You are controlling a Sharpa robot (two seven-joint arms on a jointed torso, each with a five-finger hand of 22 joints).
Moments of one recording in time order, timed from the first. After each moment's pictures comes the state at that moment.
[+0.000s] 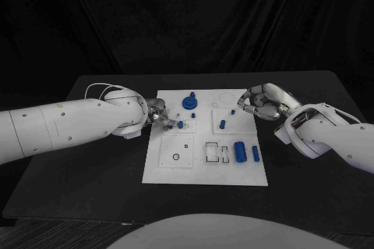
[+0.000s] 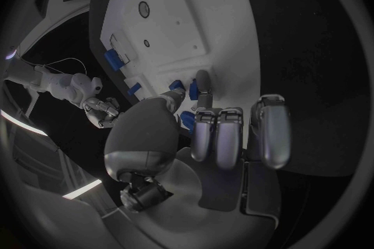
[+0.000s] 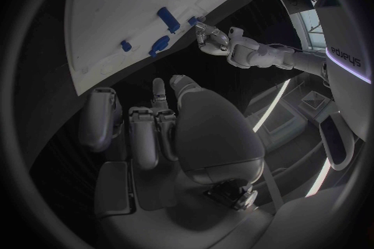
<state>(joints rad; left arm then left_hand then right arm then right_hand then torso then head) 1.31 -0.80 -0.21 1.49 -1.14 0.02 -0.47 0.96 -0.05 0.31 0.28 0.13 1.14 0.02 0.21 0.89 1.46 -0.05 1.57 1.31 1.46 -0.09 1.56 1.30 0.06 1.46 0.01 1.35 1.31 1.25 -0.87 -0.21 1.52 -1.06 -0.54 0.15 1.39 0.01 0.11 0.26 0.51 0.79 0.12 0.50 0.30 1.47 0.03 1.55 1.30 1.47 -0.03 1.55 1.29 0.09 1.42 0.08 1.25 1.29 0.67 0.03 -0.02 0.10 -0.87</state>
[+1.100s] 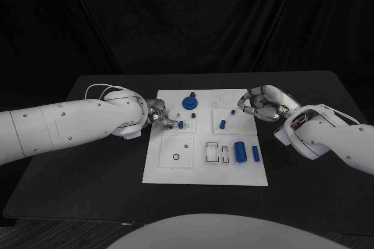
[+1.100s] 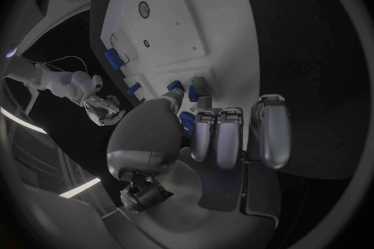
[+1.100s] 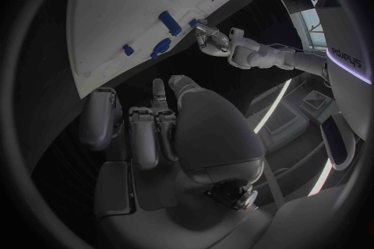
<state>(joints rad) 1.31 -0.80 -0.21 1.48 -1.13 0.02 -0.47 0.98 0.00 0.15 0.28 0.12 1.04 0.01 0.42 1.17 1.46 -0.05 1.57 1.31 1.46 -0.09 1.56 1.30 0.06 1.46 0.01 1.35 1.31 1.24 -0.87 -0.21 1.52 -1.06 -0.53 0.14 1.39 0.01 0.13 0.25 0.54 0.78 0.12 0.50 0.30 1.47 0.03 1.55 1.30 1.47 -0.03 1.55 1.29 0.09 1.41 0.08 1.25 1.29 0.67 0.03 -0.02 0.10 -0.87</state>
